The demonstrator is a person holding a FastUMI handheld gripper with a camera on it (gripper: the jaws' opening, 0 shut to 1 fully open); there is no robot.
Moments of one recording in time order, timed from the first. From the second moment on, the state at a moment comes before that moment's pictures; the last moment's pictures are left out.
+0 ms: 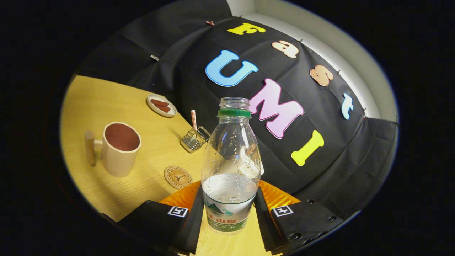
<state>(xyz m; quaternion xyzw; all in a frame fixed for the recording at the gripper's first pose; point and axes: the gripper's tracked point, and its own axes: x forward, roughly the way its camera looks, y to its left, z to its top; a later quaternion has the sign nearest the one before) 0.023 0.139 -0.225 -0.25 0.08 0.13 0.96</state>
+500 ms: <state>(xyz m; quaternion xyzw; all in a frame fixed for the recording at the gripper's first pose) 0.018 0.175 -0.234 -0.39 0.07 0.18 0.90</state>
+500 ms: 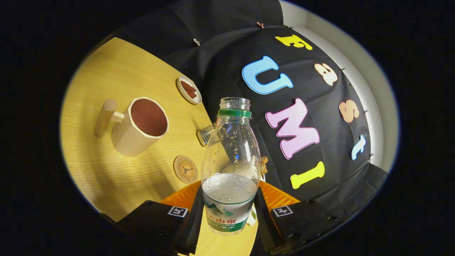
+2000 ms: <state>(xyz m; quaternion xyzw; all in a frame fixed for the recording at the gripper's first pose) 0.041 0.200 -0.248 -0.63 0.02 0.22 0.75</state>
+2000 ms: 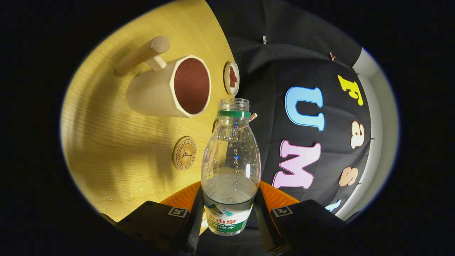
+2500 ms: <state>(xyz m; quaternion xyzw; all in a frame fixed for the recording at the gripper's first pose) 0.044 0.201 -0.249 -0.66 0.01 0.23 0.72</state>
